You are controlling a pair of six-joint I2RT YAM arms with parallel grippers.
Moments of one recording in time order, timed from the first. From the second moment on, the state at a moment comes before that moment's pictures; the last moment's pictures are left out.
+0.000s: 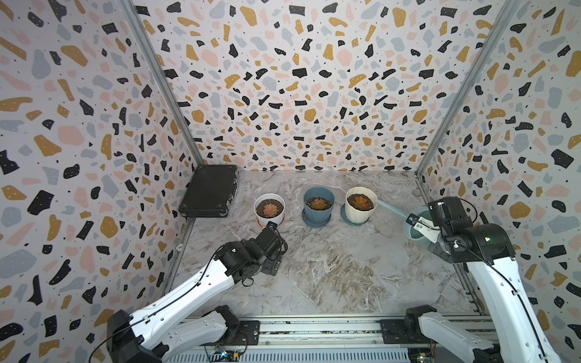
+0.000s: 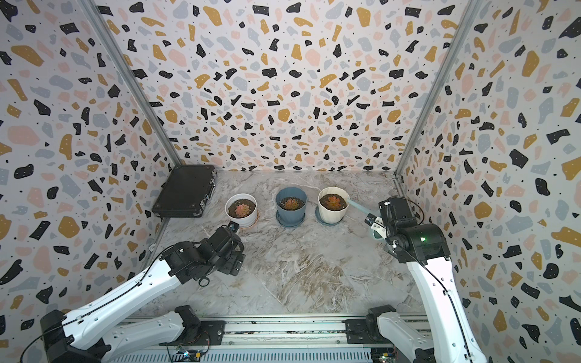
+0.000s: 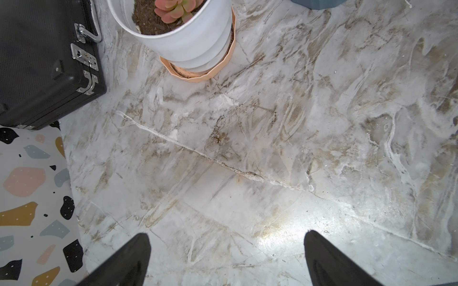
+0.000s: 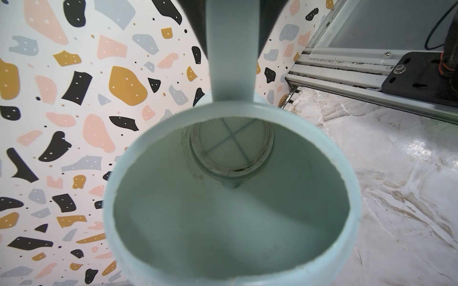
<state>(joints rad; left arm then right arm) -0.78 1.02 0.93 -1.05 -0.40 -0.32 0.22 1.00 1.39 -1.50 0.58 -0.79</state>
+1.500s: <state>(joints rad) -0.78 1.03 0.93 -1.05 -0.41 -0.30 0.26 1.14 1.47 -1.44 0.60 -0.83</state>
